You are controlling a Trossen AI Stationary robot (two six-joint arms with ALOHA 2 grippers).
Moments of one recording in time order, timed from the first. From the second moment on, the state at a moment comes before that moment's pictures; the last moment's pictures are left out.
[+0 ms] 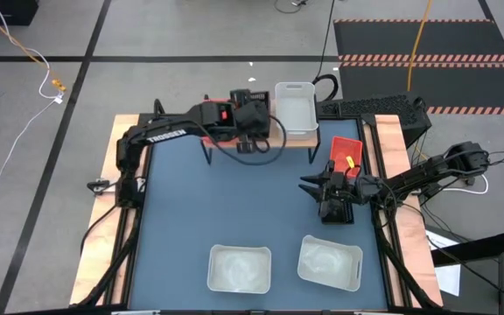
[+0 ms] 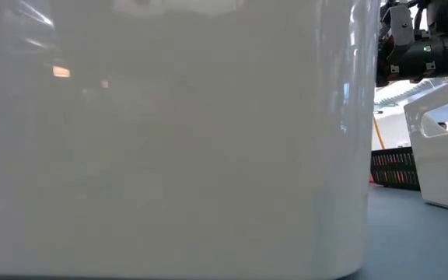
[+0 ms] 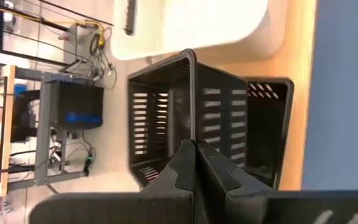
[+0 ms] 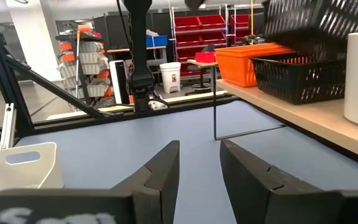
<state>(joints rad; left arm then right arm) 0.20 1.95 2.14 -1.15 -0.59 0.41 0.19 1.06 0.09 1.00 0.42 0.09</state>
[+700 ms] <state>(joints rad) 0.13 1.94 2.04 -1.10 -0.59 0.39 0.19 1.06 0.09 1.00 0.42 0.09</state>
